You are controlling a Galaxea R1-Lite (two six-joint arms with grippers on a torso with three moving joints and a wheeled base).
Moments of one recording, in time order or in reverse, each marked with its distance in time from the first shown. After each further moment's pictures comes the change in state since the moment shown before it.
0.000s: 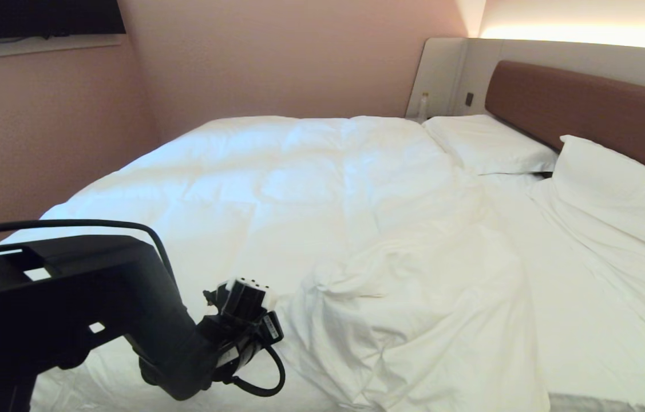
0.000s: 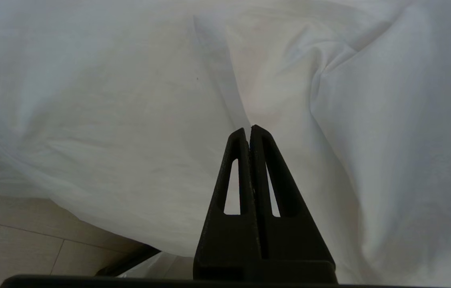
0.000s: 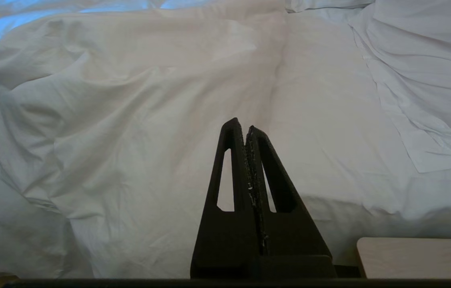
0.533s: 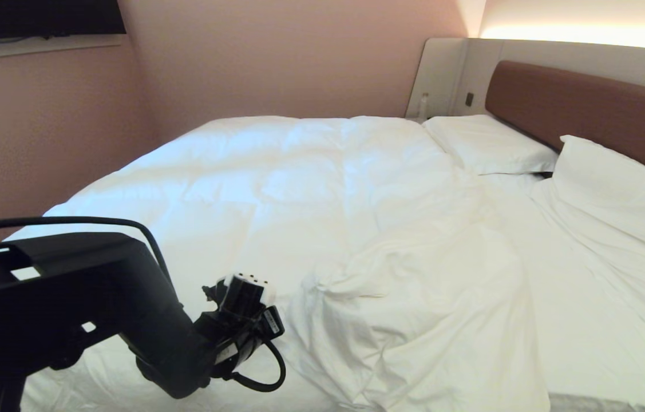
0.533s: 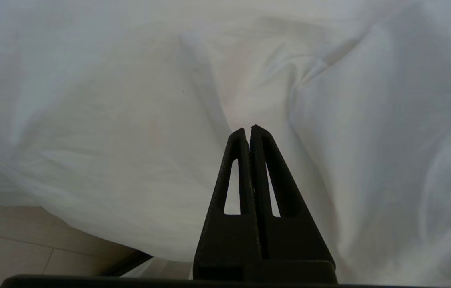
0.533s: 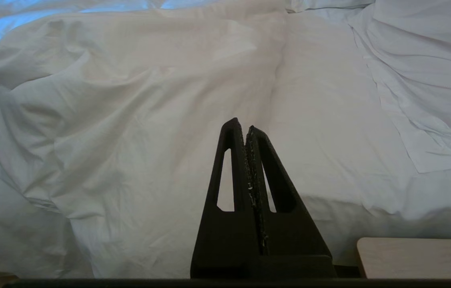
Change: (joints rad) left arm 0.000 -0.025 -0.003 -0.011 -0.004 0.000; right arm 0.000 0.000 0.000 0.000 0.000 0.000
